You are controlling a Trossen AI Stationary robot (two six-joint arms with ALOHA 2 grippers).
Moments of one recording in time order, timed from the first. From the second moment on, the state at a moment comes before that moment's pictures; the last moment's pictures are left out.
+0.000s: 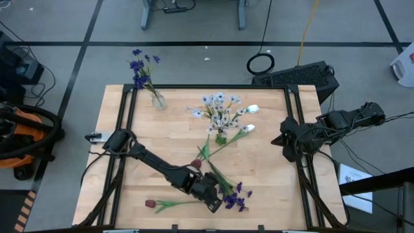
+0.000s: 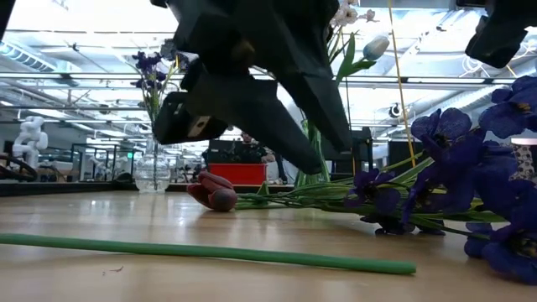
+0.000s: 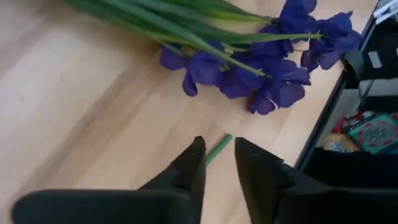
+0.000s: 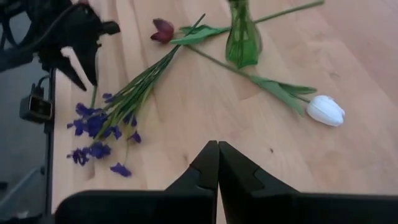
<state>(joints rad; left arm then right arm) -0.46 2.09 1.49 -0.31 -0.03 -1.21 0.34 0.65 0.83 -0.98 0.23 0.67</state>
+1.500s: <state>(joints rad) -0.62 2.10 1.45 -1.39 -0.35 0.36 0.34 0.95 0.83 -0.72 0.28 0.91</state>
